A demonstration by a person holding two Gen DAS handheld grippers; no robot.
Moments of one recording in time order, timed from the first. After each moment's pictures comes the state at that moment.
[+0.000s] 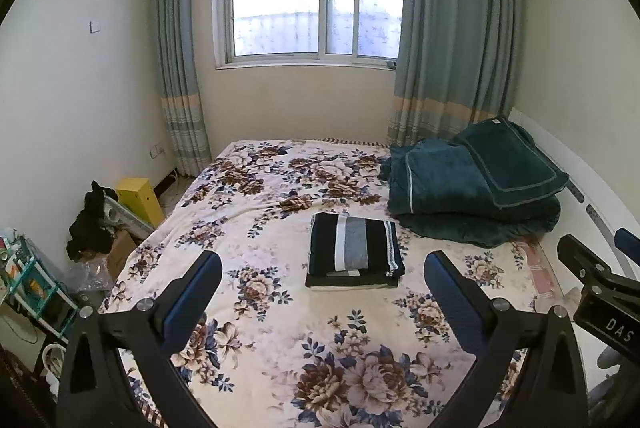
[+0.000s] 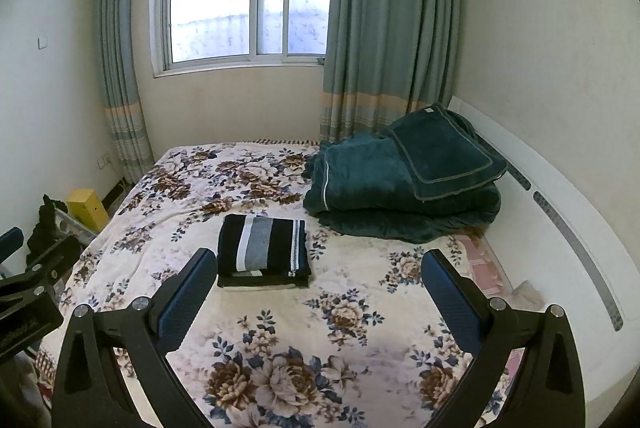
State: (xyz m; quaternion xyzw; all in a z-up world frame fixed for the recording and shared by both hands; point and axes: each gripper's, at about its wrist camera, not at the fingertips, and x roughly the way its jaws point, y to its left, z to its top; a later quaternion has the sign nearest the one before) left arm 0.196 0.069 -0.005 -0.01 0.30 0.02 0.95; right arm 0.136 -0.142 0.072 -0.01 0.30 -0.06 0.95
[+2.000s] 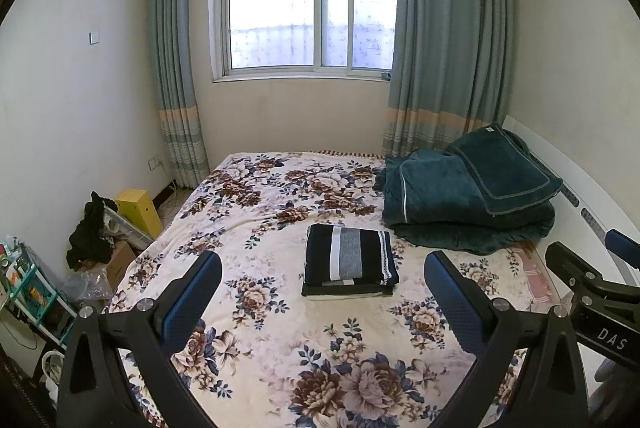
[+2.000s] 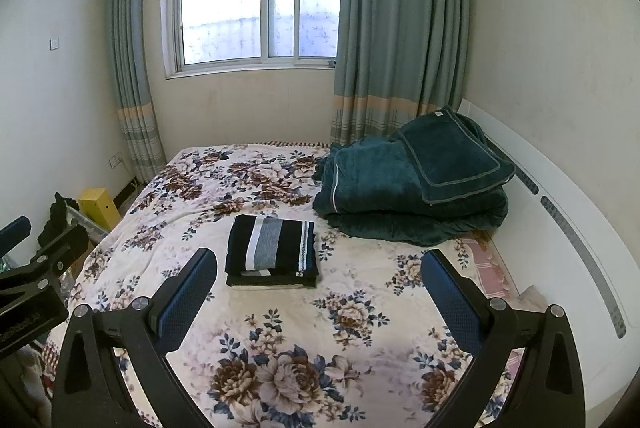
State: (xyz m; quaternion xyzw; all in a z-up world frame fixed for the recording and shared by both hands) left arm 0.187 0.061 0.012 -0.01 0.28 0.01 0.96; right arm 0.128 -0.124 0.083 0.00 0.30 -0.05 0.95
